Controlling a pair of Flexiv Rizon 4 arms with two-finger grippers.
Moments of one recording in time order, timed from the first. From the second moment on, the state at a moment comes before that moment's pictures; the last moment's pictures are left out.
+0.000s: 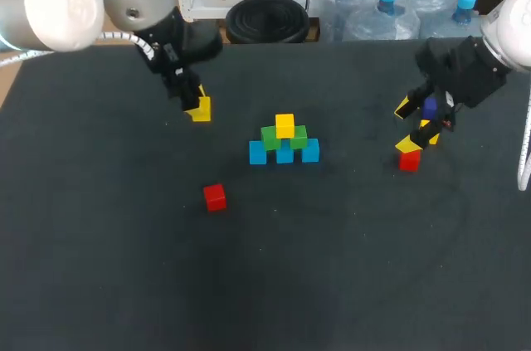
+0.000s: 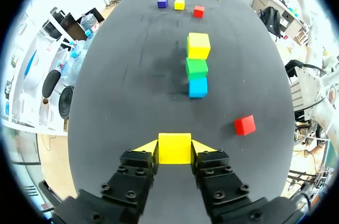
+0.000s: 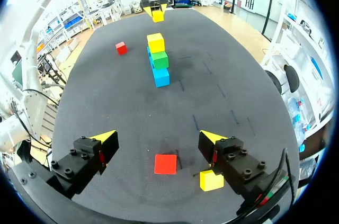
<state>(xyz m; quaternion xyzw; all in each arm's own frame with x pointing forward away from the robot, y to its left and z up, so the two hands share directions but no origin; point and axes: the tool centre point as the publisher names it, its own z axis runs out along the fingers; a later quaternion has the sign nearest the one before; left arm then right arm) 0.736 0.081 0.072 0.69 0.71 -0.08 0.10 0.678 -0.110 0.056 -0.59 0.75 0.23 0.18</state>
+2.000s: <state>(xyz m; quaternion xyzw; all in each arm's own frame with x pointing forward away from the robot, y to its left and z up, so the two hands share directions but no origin) 0.714 -0.005 0.075 0.66 0.73 -0.11 0.11 0.678 -0.110 0.056 -0.59 0.75 0.23 0.18</state>
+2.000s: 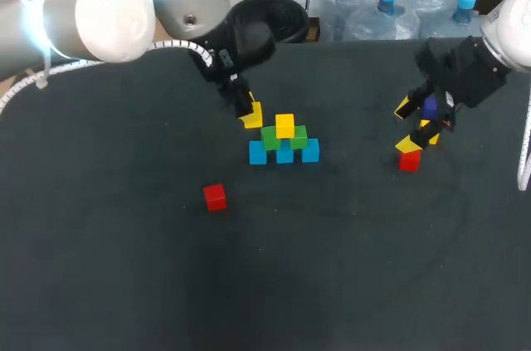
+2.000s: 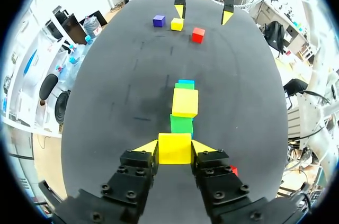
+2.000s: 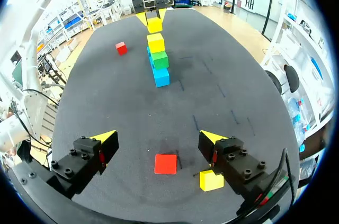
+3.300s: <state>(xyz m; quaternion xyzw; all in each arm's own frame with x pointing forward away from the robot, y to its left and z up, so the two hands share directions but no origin) 0.707 -0.019 0.062 0.66 0.73 -0.13 0.10 0.678 -0.110 0.056 -0.59 0.75 0.23 0.18</state>
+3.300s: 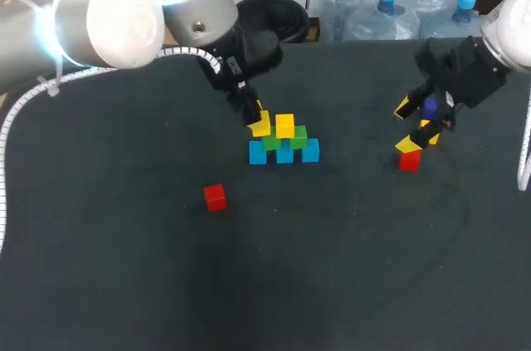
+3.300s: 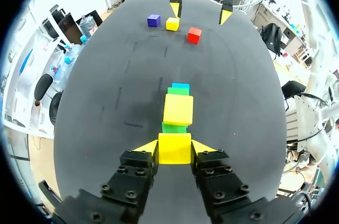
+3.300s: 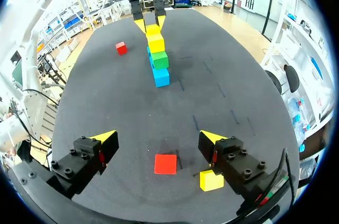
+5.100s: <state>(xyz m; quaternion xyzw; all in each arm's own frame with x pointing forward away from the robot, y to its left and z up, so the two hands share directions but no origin) 0.711 -0.026 0.058 0.67 0.72 -0.14 0.09 0.678 -0.110 0.056 -0.59 0.75 0.23 0.18</state>
